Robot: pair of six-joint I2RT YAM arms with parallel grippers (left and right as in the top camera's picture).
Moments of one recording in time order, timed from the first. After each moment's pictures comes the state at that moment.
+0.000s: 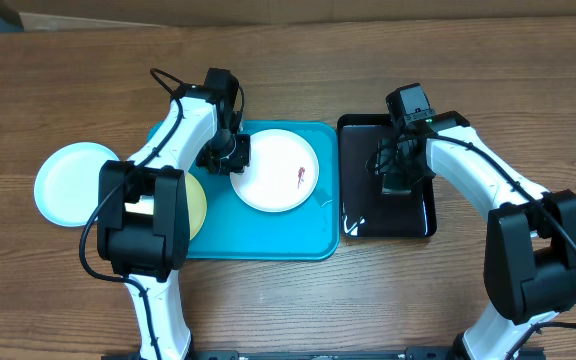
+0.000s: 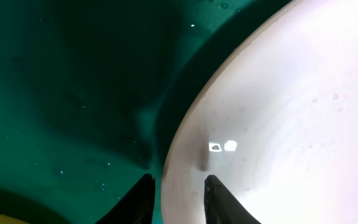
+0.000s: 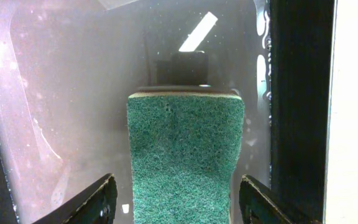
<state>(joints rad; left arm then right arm) -0.18 2.13 1.58 -1.03 0.08 -0.18 0.26 1.87 1.27 -0.74 0.08 0.36</state>
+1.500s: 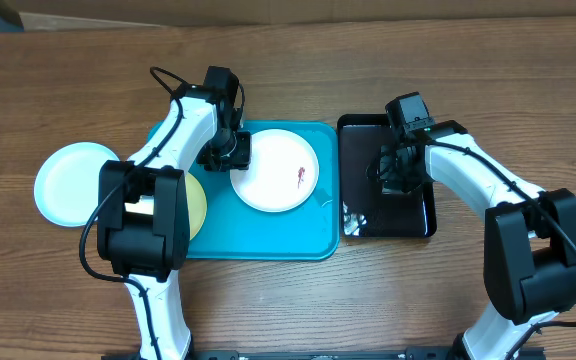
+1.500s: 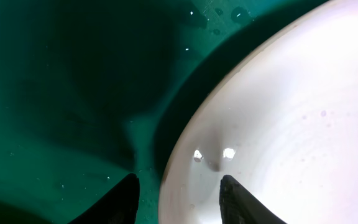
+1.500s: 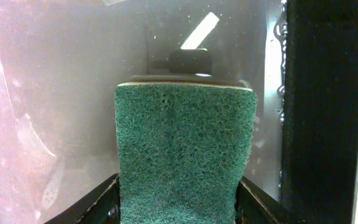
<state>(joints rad) -0.18 2.13 1.58 -1.00 0.08 -0.18 0.26 1.87 1.20 -0.67 0.08 0.34</state>
